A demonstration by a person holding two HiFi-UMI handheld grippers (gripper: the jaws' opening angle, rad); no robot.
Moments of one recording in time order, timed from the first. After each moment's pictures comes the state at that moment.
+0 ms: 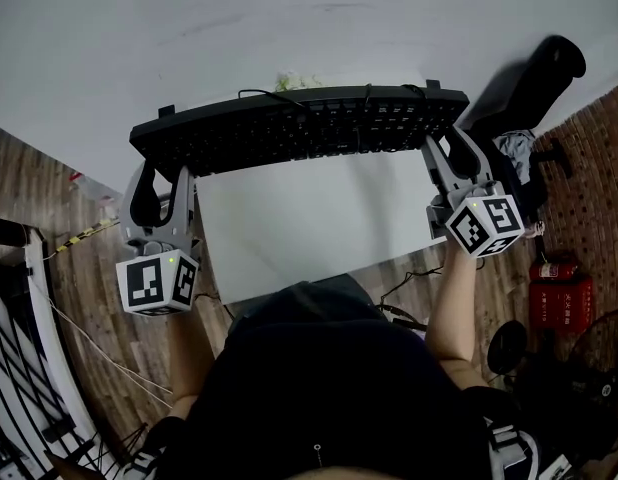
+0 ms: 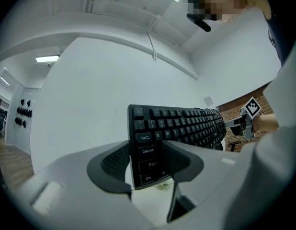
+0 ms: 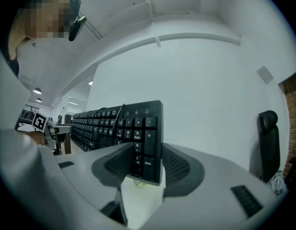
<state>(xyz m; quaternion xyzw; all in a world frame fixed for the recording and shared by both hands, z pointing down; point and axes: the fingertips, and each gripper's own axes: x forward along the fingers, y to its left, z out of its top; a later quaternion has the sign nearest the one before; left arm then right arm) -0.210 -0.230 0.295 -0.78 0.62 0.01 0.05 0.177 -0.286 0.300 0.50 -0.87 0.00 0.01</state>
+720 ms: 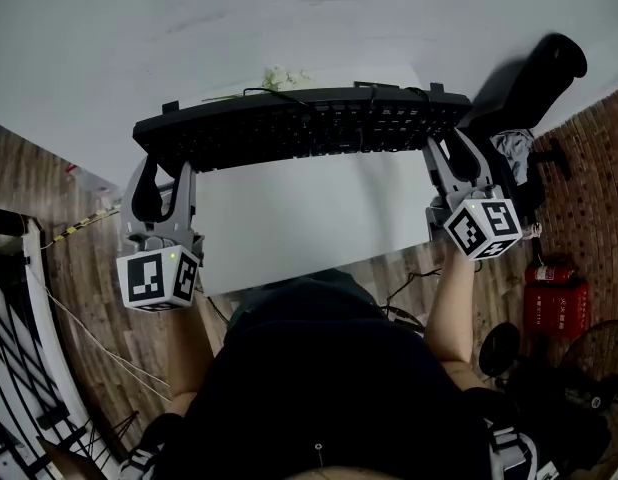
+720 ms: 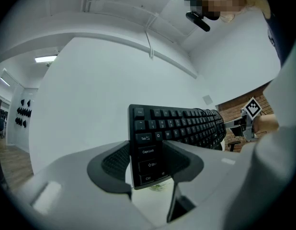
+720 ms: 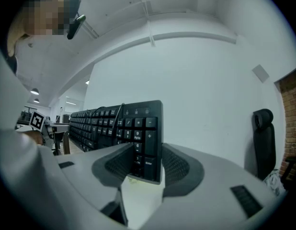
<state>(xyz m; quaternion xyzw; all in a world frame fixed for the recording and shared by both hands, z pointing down) -0.205 -0.229 0.297 -0.78 0.63 0.00 0.04 0.182 -0.288 0.303 0.51 -0.86 0.01 0.02</state>
